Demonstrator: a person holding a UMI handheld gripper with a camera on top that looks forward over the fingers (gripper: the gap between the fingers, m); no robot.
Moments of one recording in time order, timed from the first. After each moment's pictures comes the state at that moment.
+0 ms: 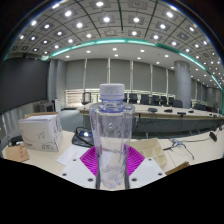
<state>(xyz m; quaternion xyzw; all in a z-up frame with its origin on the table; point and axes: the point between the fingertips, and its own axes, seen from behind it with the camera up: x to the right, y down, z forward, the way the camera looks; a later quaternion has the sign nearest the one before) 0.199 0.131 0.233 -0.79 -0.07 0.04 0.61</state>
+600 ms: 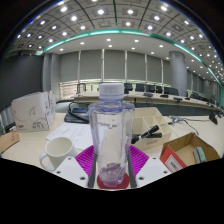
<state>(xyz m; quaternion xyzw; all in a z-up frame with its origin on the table) 0.213 0.115 0.084 -0.82 -0.04 0.02 0.58</state>
